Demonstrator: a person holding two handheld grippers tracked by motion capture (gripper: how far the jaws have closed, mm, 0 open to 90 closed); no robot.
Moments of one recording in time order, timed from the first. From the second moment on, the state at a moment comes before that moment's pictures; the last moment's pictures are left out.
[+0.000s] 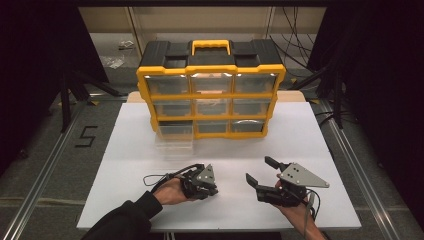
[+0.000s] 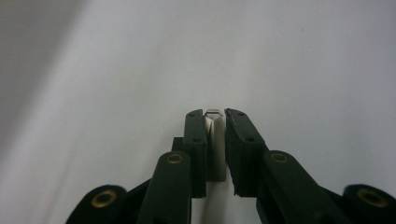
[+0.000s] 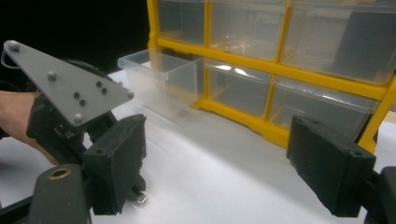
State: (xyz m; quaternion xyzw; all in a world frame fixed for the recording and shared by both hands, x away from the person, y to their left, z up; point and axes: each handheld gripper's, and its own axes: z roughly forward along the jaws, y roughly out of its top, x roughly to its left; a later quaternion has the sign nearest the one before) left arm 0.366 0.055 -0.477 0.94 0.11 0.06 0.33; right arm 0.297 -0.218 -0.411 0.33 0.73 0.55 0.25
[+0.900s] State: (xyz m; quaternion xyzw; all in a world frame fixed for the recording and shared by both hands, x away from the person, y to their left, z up) left arm 0.373 0.077 -0.459 0.91 0.13 0.11 0.39; right arm 0.297 -0.218 -0.411 0.33 0.73 0.55 0.25
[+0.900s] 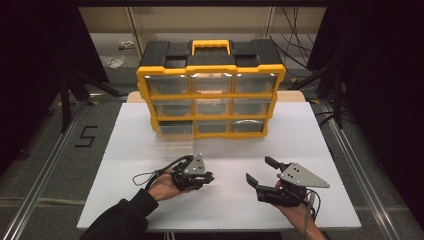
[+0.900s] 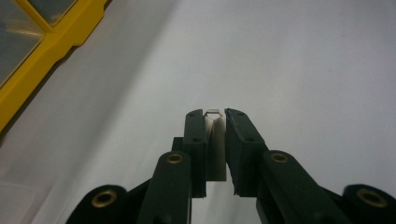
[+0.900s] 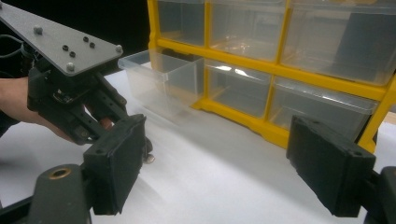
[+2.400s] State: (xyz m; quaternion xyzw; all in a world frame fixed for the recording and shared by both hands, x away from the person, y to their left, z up) left arm 0.379 0.111 -0.430 0.83 0.21 0.20 0.48; right arm 0.297 -0.218 -0.410 0.33 0.73 0.55 0.25
